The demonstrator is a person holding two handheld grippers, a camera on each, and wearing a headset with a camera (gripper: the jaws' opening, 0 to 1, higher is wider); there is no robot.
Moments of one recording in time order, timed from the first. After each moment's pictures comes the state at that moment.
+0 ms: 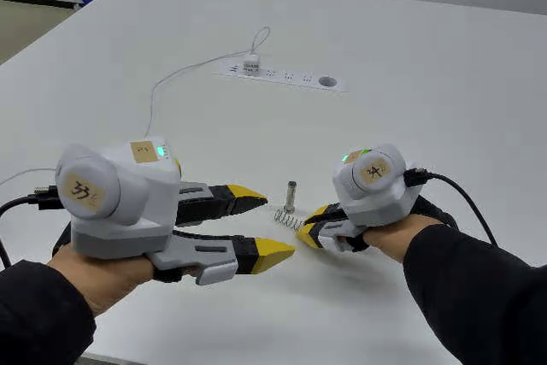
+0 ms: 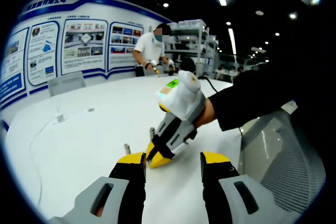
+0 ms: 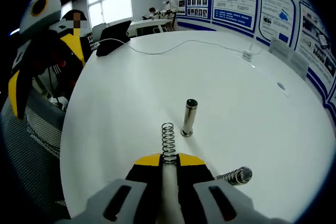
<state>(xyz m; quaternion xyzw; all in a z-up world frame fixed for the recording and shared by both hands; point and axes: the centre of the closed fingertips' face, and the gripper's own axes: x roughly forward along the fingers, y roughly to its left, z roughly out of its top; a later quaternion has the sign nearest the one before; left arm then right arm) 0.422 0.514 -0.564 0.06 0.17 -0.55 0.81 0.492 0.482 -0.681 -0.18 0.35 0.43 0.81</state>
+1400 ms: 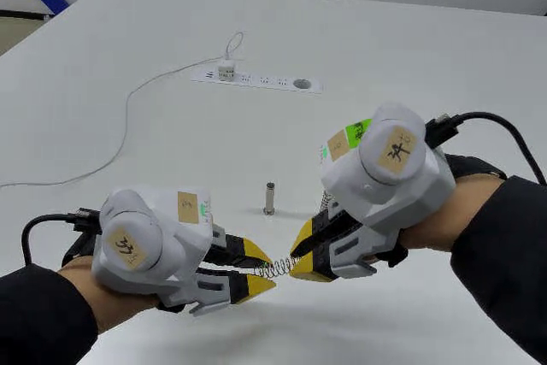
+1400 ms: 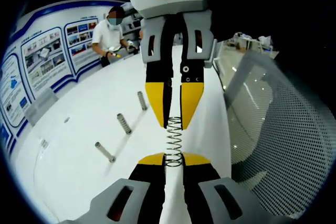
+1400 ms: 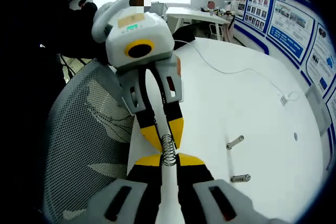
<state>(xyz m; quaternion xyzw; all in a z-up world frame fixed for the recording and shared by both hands) 0.389 0.495 -0.611 0.23 0.17 -0.63 0.72 0.387 0.502 -0.577 -0.28 0.32 0.58 0.69</state>
